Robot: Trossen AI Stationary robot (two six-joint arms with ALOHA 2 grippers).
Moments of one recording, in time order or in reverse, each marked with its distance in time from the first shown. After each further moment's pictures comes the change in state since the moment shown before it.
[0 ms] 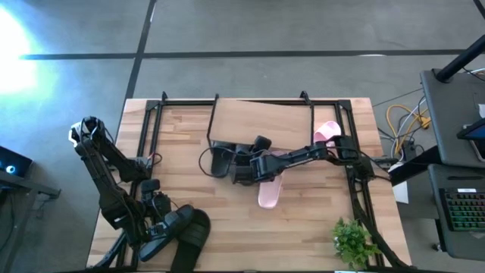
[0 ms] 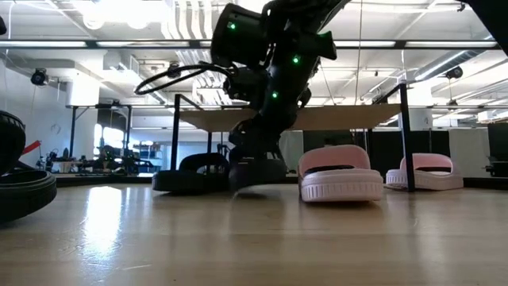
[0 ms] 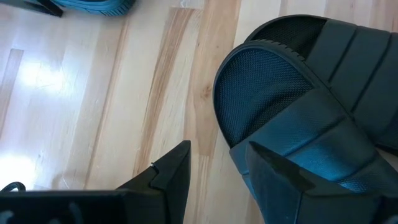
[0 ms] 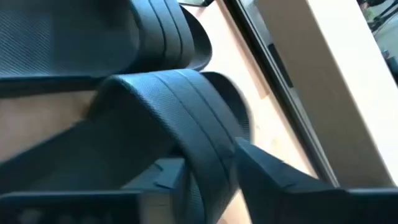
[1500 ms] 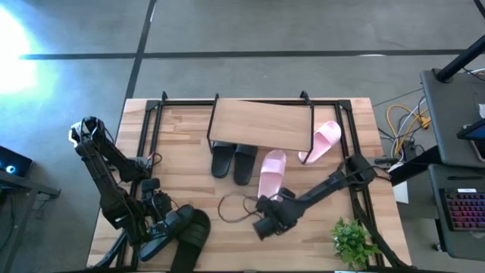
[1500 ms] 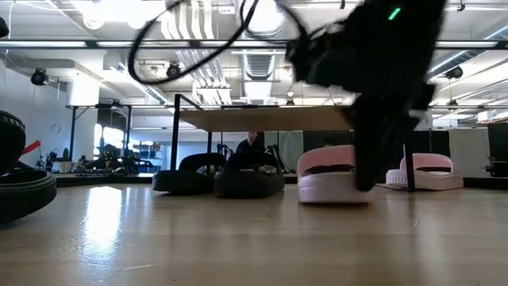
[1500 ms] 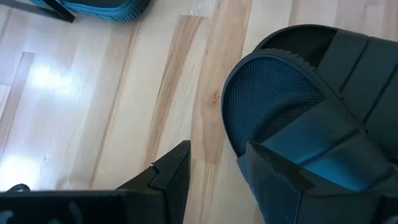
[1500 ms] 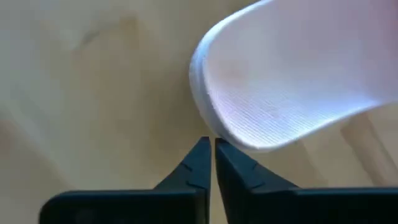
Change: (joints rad) left arm 0.001 0.000 -0.014 0.001 -0.037 -0.026; right arm 0.389 -0.046 -0.003 -0.325 -0.594 0.705
